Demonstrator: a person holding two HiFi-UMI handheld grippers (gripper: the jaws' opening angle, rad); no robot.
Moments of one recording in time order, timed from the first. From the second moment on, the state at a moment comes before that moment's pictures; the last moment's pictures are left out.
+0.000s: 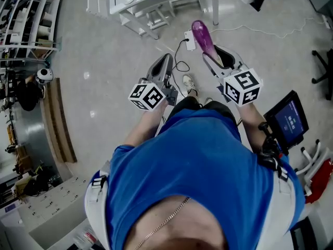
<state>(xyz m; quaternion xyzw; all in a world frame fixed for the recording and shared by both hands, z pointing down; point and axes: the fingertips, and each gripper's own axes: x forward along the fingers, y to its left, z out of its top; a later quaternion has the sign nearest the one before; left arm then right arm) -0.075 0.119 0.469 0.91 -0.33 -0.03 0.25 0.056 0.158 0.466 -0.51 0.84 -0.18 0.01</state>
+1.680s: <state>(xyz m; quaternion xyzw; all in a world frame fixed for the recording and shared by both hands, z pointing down) -0.101 -0.172 0.441 0.93 -0.27 -0.08 0.23 0.010 -0.119 0.445 -0.55 0.82 -0.13 -0.07</state>
